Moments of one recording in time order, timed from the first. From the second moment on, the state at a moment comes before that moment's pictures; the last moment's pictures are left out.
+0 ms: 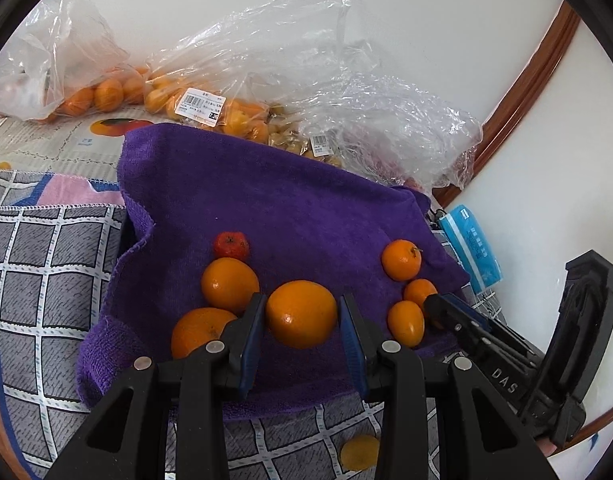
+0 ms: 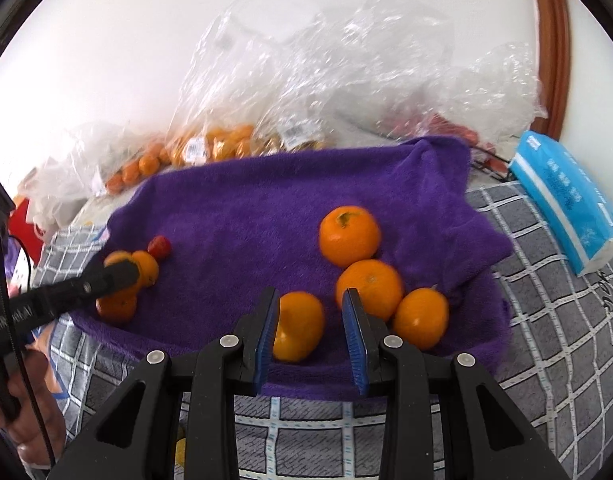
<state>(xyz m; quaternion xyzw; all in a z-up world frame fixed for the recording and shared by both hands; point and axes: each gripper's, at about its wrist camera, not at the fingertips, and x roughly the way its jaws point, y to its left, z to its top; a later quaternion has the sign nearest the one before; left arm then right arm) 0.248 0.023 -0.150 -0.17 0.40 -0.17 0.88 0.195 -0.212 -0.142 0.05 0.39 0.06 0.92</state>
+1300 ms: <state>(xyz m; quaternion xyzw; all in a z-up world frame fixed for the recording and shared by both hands) 0.210 0.008 -0.100 -0.09 0.28 -0.11 0.95 0.183 -0.227 -0.127 0.09 0.36 0.02 0.93</state>
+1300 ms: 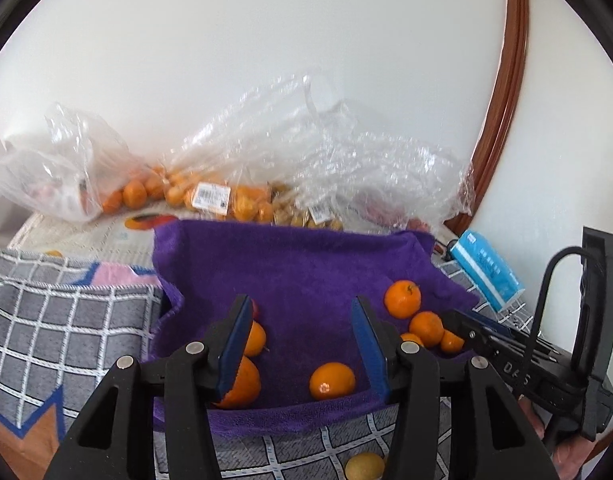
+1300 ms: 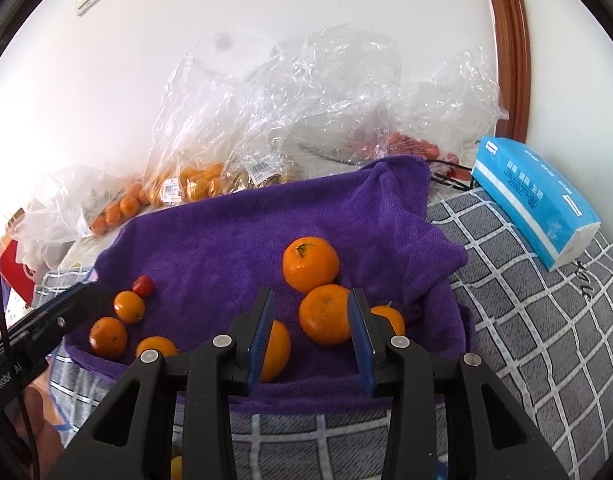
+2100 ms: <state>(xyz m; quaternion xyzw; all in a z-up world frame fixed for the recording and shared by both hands) 0.131 0.099 -0.130 -0.11 0.37 -0.07 0.92 0.104 -0.171 -0.150 0.09 0.42 0.03 0.90</state>
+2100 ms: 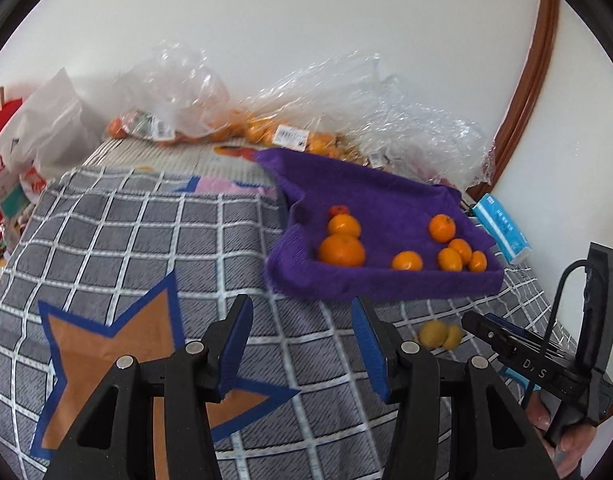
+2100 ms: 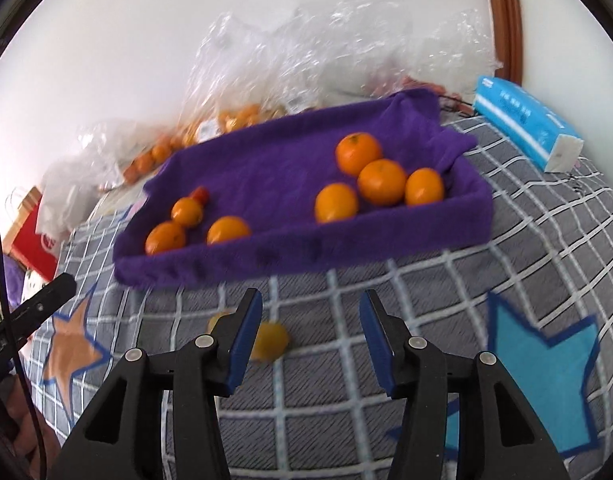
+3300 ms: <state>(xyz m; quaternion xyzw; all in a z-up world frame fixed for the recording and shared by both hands) 0.128 0.122 -0.153 -0.15 0.38 -0.05 0.91 0.088 -0.133 -0.163 0.01 0.43 0.05 0.90</state>
